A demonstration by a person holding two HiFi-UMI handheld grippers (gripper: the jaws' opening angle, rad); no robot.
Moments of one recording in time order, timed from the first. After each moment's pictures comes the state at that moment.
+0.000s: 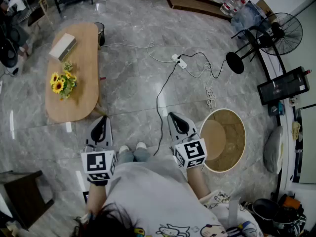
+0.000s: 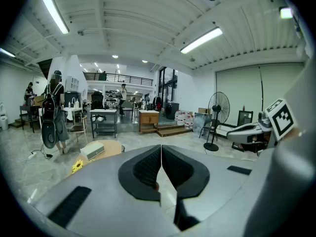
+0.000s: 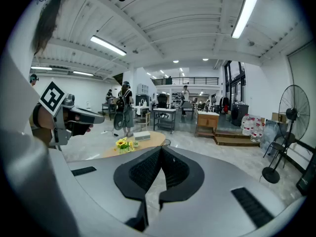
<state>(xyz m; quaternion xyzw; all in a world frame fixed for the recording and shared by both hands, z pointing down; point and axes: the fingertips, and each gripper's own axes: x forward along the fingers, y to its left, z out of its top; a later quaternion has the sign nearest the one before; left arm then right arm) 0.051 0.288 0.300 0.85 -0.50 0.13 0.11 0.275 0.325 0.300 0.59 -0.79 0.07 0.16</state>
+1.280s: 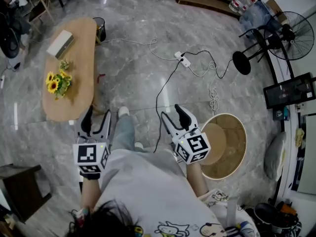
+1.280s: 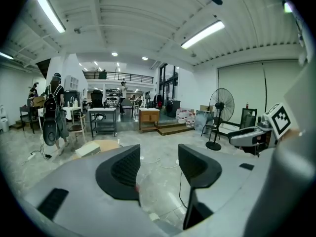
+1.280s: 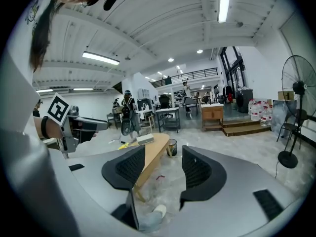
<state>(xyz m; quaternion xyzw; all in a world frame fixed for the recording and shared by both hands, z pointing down) 0.107 0.229 0.307 0.85 -0.50 0.14 0.11 0.337 0.273 0.326 0.56 -0.81 0.14 0.10</state>
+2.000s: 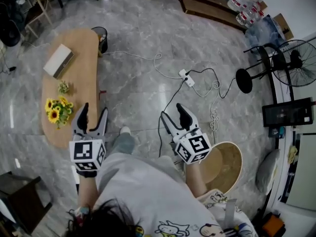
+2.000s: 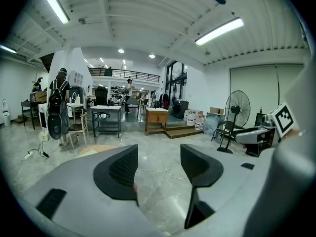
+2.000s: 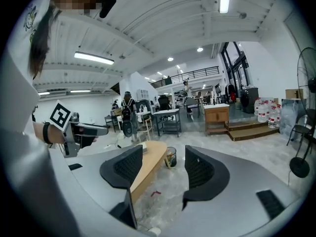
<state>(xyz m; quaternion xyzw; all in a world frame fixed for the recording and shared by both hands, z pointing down) 0.076 -0.008 0.307 0.84 -0.52 0.13 0.14 0.323 0.035 0.310 0.55 -0.82 0.15 0.09</state>
